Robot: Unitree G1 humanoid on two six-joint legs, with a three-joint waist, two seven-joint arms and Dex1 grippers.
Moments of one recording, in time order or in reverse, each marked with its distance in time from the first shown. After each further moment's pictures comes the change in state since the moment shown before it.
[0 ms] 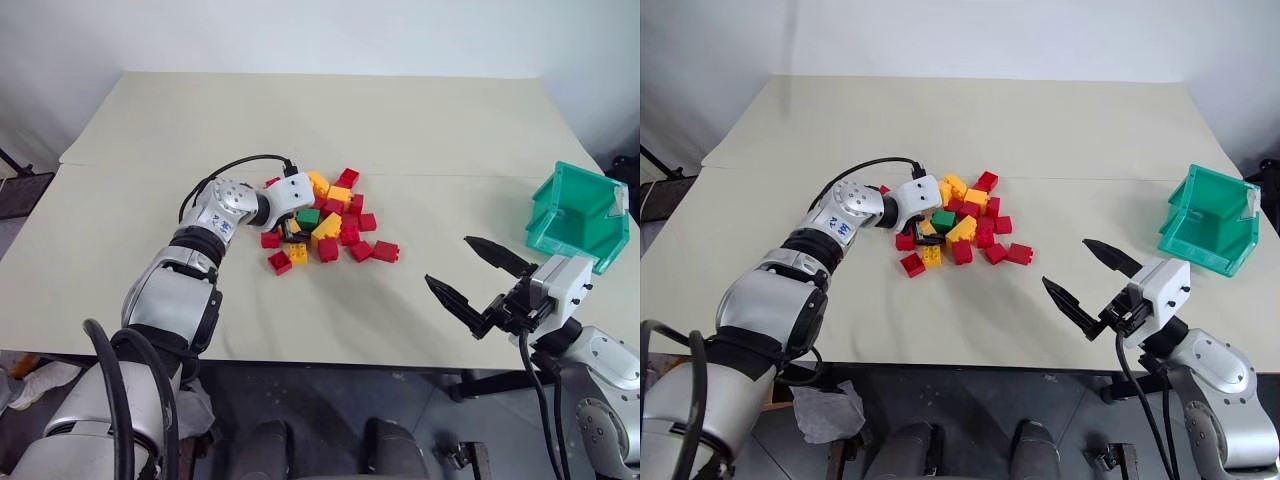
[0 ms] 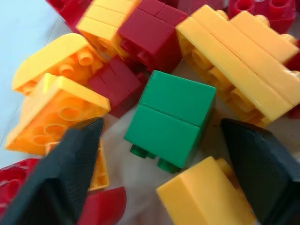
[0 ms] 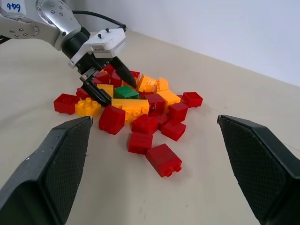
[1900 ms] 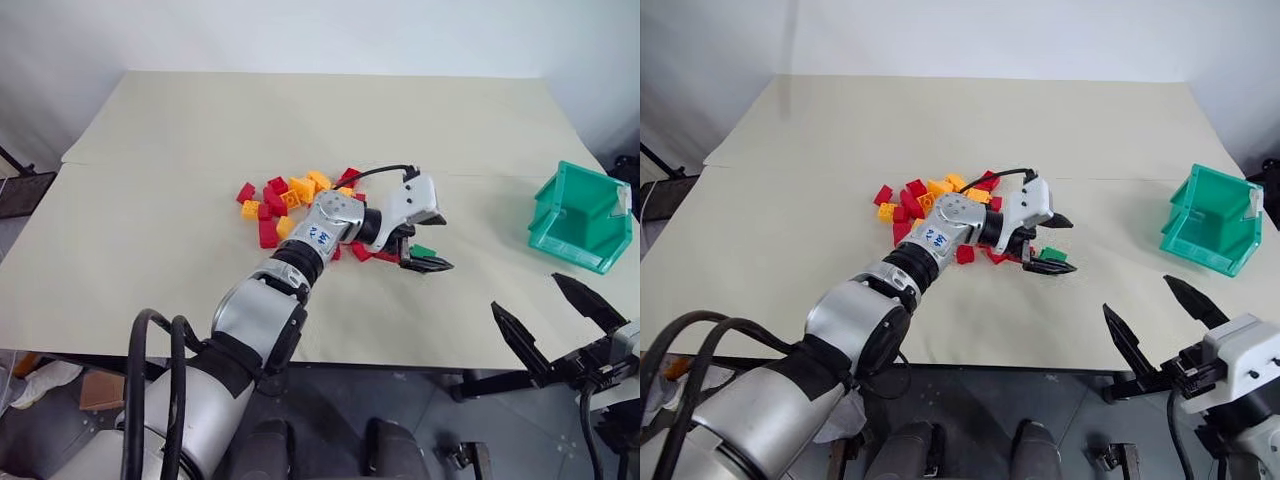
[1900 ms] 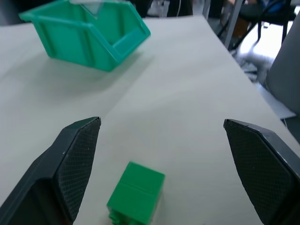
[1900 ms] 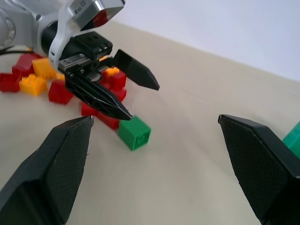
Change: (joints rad) left arm -0.063 -0.390 0.210 -0.013 -0.275 -0.056 -0.286; right arm 0.397 0.125 -0.309 -0.311 0.026 0.037 -0.140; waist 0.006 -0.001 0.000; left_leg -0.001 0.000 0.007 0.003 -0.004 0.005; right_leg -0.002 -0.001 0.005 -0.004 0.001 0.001
